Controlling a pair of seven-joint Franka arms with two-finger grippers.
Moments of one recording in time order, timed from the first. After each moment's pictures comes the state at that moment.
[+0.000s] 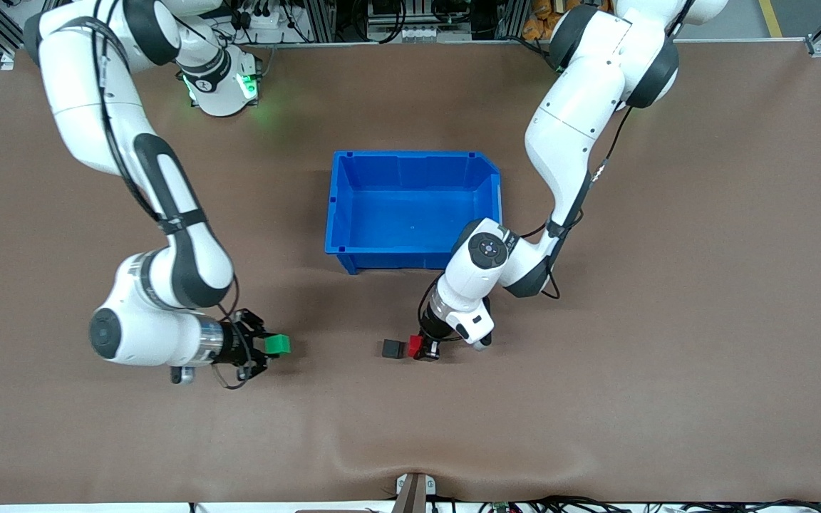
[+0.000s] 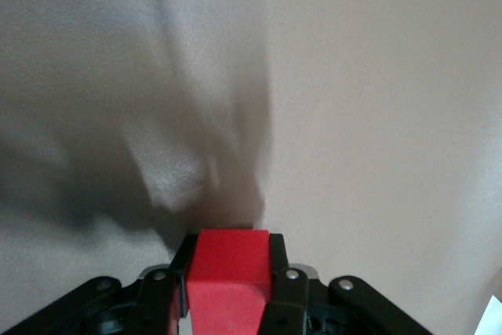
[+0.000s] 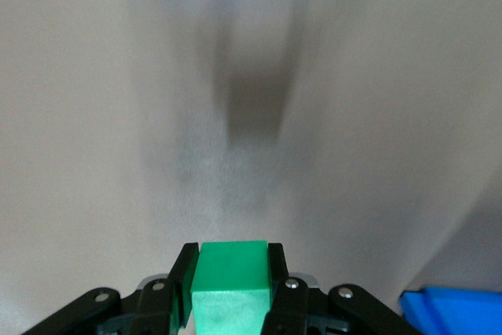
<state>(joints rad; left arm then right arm) -0.58 1.09 -0.08 -1.19 -0.06 2.75 -1.99 0.17 0.85 0.08 -1.26 0.37 2.10 1.47</state>
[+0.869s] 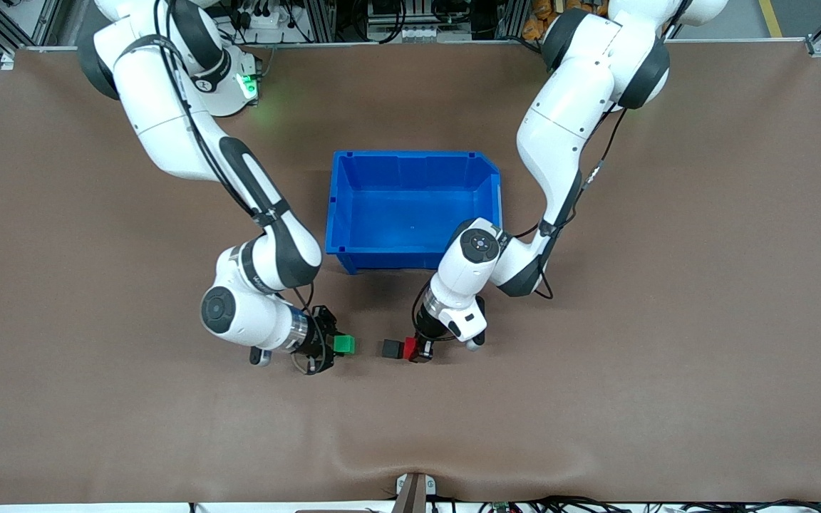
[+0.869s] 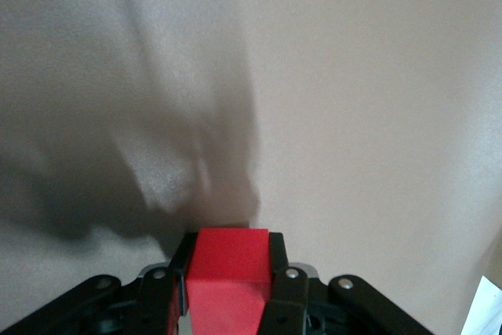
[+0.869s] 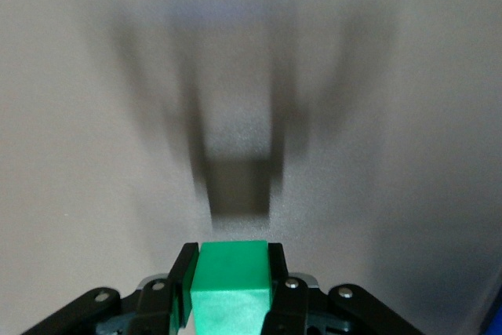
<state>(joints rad) -0.63 1.12 -0.03 -1.15 -0.06 2.79 -1.98 0.34 0.94 0.08 -1.26 0.37 2.33 1.74</state>
